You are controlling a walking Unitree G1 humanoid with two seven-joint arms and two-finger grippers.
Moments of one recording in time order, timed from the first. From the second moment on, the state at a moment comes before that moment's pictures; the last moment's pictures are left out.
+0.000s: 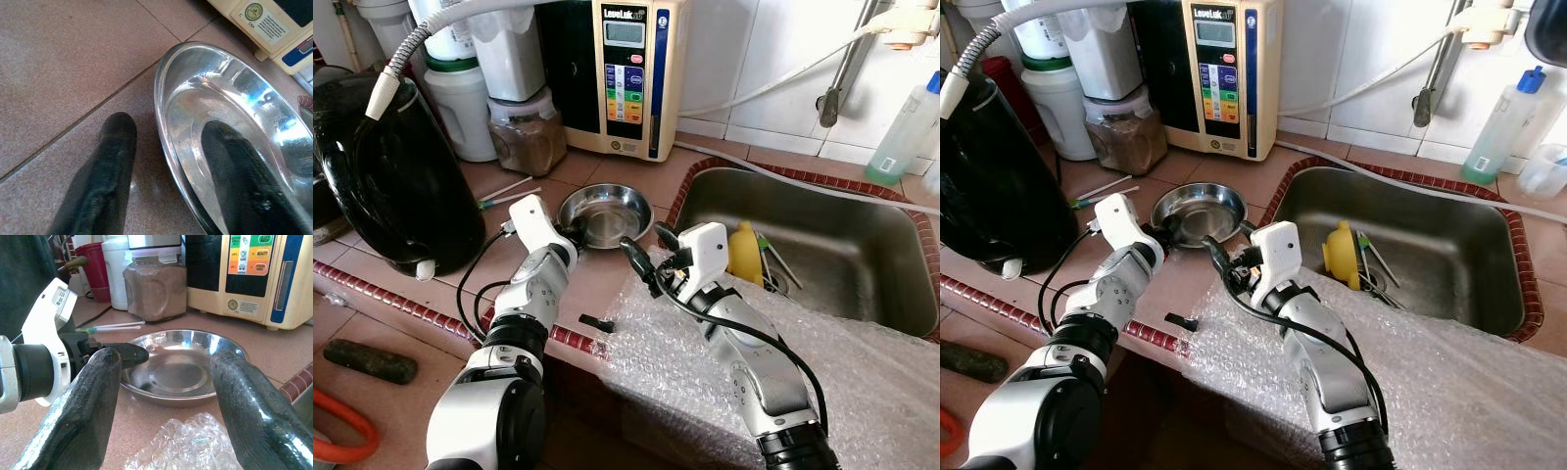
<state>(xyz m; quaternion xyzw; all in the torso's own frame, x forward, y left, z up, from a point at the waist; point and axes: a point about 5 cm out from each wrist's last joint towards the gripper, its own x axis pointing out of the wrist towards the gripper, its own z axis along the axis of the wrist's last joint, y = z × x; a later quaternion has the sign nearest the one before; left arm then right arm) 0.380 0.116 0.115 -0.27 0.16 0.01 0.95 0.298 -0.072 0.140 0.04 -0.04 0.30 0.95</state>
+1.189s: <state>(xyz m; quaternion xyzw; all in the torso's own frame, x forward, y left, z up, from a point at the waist) 0.380 0.122 0.127 -0.33 0.08 0.03 0.94 0.306 -0.077 0.134 0.01 -0.02 0.27 0.96</state>
